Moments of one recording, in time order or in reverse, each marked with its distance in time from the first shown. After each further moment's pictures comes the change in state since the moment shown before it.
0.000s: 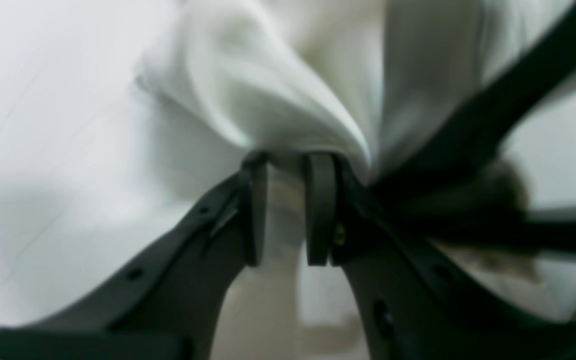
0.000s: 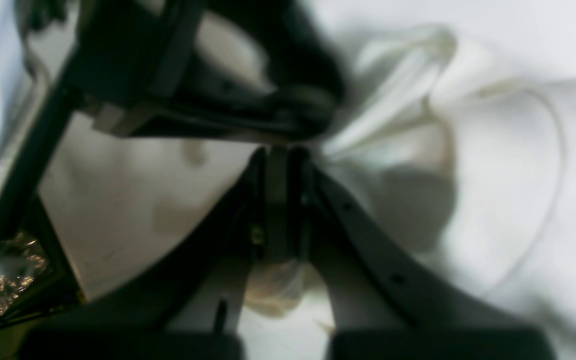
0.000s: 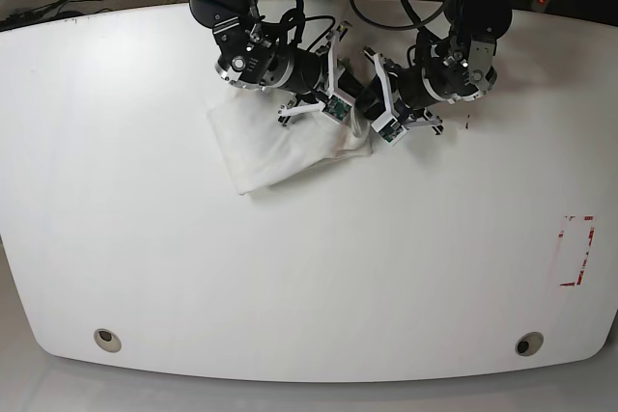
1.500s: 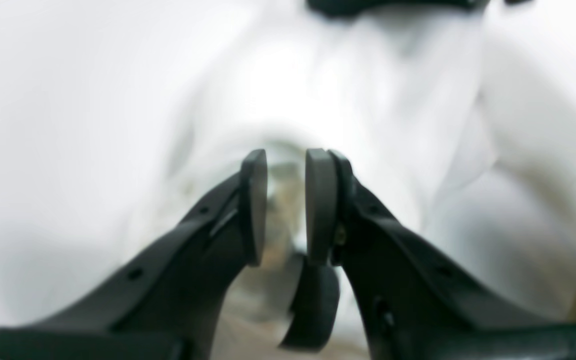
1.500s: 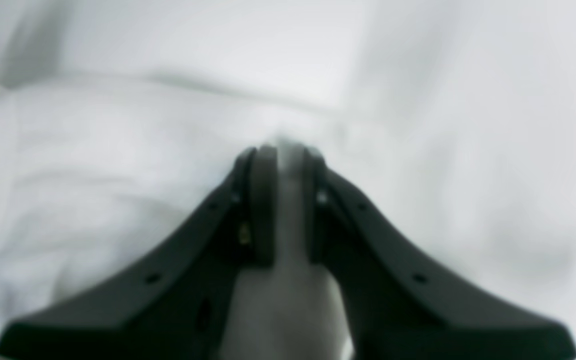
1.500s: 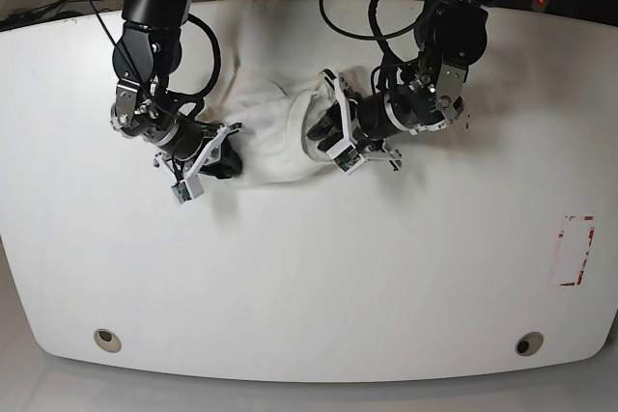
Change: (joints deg) left arm -8.0 3.7 7.5 0.0 -0.3 3.0 -0.4; right arm 13.5 4.9 33.1 -18.8 12.8 0.6 1.2
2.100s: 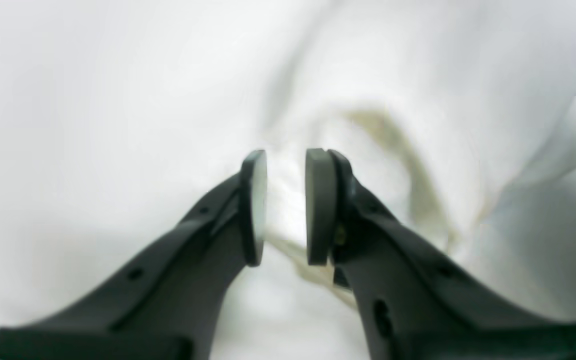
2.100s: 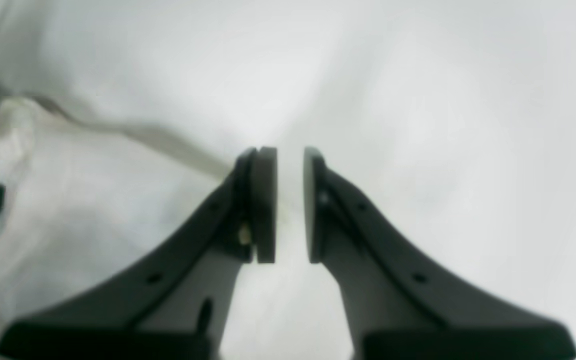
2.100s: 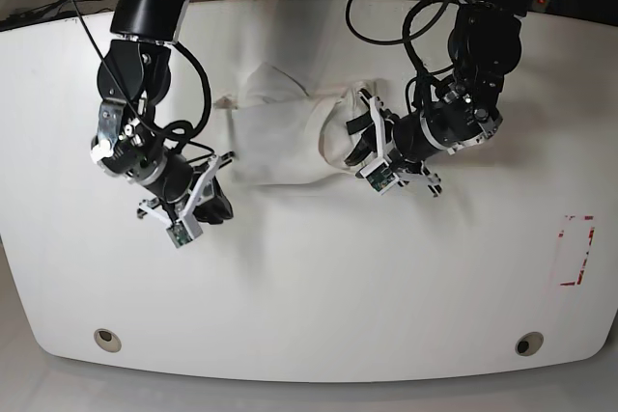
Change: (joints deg) left arm -1.6 -6.8 -1.5 9.2 -0.5 0.0 4.2; right arm 4.7 1.3 -2.5 15.3 -0.2 0.0 -10.1
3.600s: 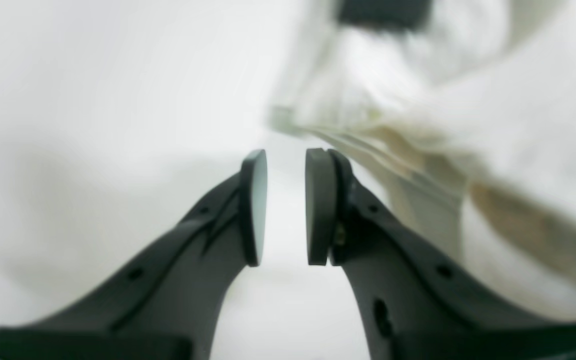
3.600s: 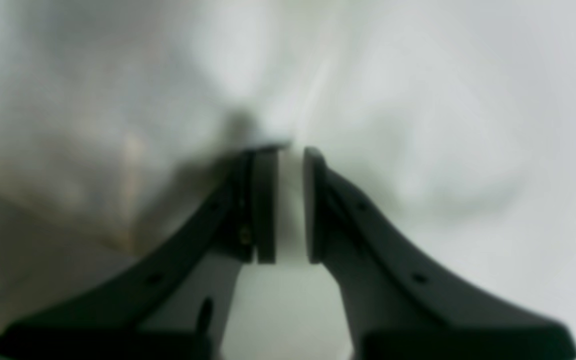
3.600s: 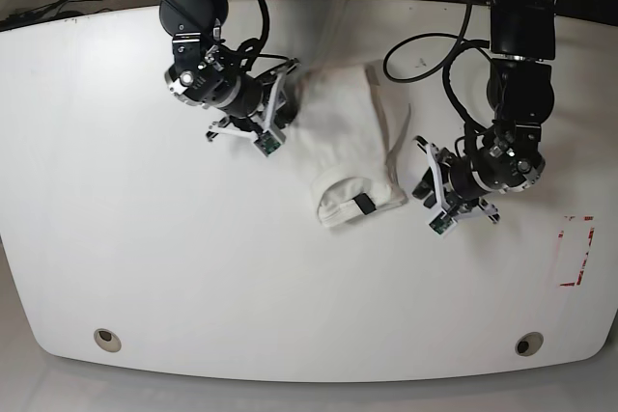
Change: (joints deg) left arm -11.2 -5.2 -8.9 -16.6 0.5 -3.4 2.4; right arm -17.1 -9.7 -12.9 5.9 -15.9 -0.1 1.0
